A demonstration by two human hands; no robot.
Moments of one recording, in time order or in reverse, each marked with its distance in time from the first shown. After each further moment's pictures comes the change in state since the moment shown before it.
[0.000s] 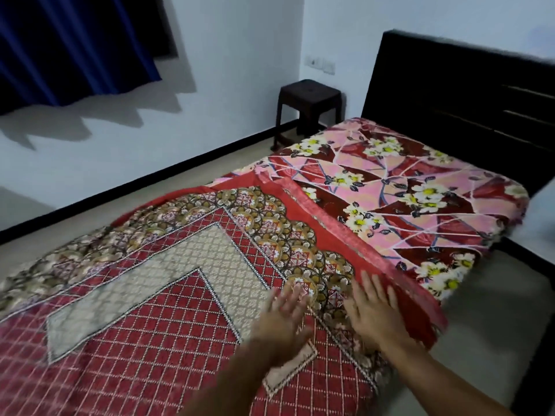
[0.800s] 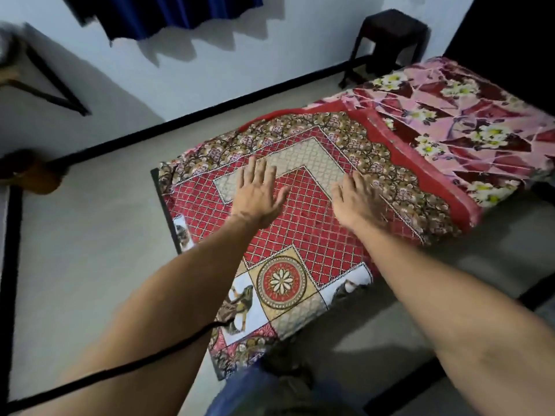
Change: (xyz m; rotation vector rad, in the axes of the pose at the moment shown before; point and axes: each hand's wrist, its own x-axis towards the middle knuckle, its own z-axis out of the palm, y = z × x) left_hand -0.423 -0.125 -0.119 -0.036 0.224 -0.525; right_hand -0.312 -0.325 -0.117 0.122 0.135 -0.099
